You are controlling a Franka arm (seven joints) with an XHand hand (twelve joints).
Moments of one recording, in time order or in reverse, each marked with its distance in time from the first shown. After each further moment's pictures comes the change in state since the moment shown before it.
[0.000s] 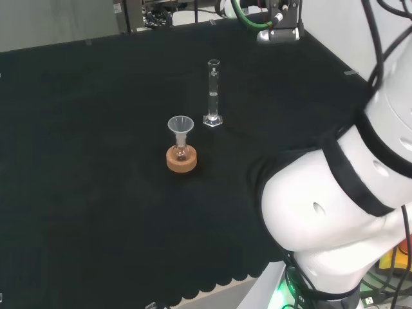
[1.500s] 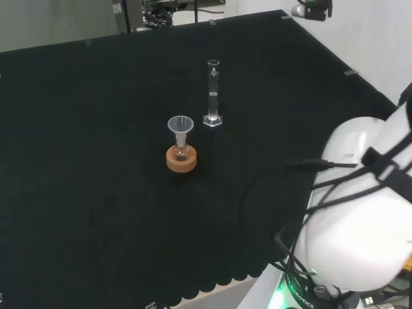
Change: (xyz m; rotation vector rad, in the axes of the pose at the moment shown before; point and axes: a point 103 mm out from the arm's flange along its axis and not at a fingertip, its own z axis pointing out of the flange) arm -0.076 0.042 -0.037 -0.222 0.227 -0.144
